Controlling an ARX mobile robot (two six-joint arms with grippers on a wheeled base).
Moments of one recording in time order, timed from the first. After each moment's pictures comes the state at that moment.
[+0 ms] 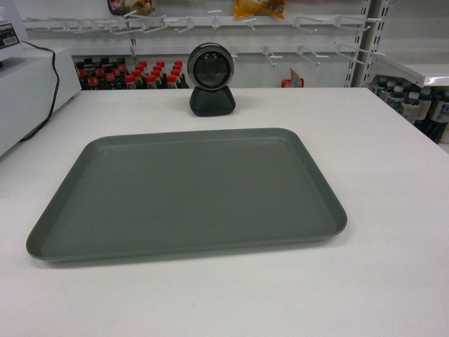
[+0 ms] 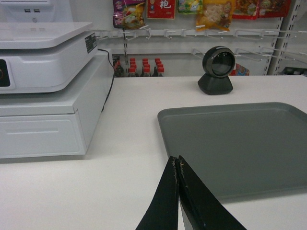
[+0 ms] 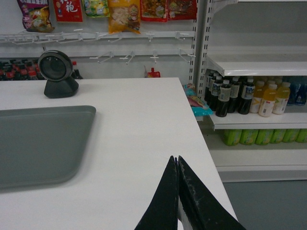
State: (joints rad) left arm 0.00 0.01 0.01 0.00 0.00 -0.01; right arm 0.00 0.00 0.01 0.00 0.00 0.00
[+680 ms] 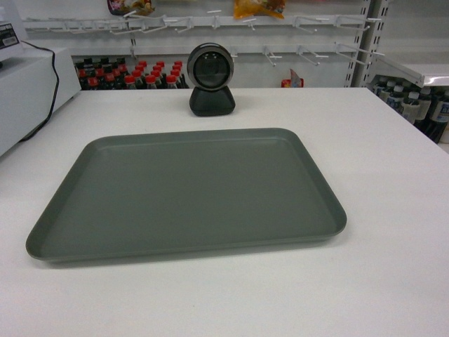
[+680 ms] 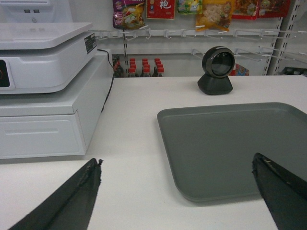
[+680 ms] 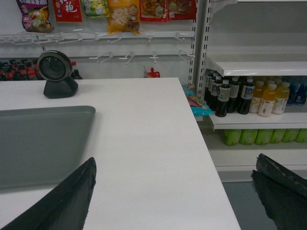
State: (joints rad) left arm 0.00 0.01 0.01 0.00 0.00 -0.01; right arm 0.00 0.00 0.01 0.00 0.00 0.00
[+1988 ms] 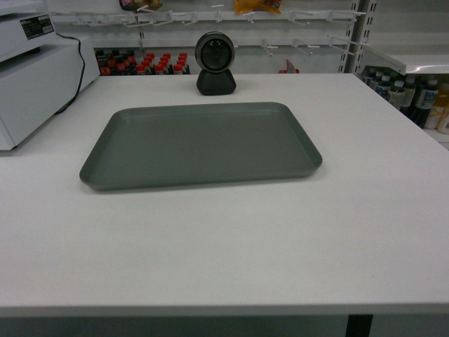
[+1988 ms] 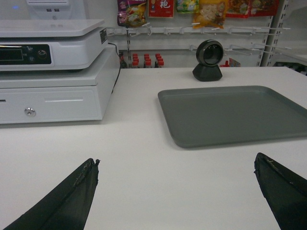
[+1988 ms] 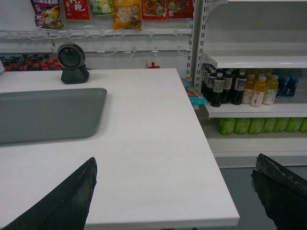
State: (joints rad) left arm 0.00 0.01 0.01 0.00 0.00 -0.01; right arm 0.00 0.00 0.01 -0.01 0.00 0.00
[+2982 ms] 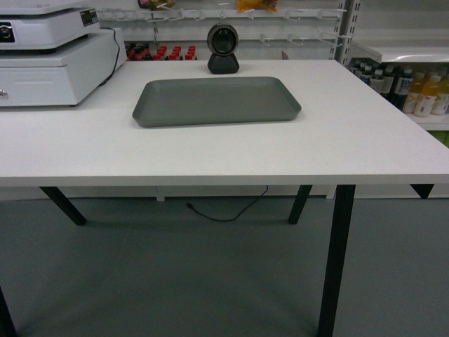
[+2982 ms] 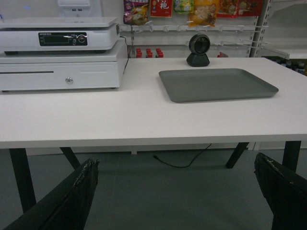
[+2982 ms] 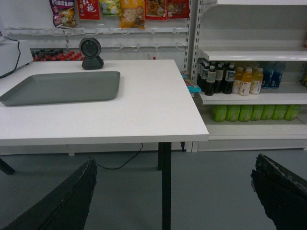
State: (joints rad) left arm 0.00 0.01 0.01 0.00 0.00 -0.01; right arm 0.00 0.00 0.01 0.00 0.00 0.00
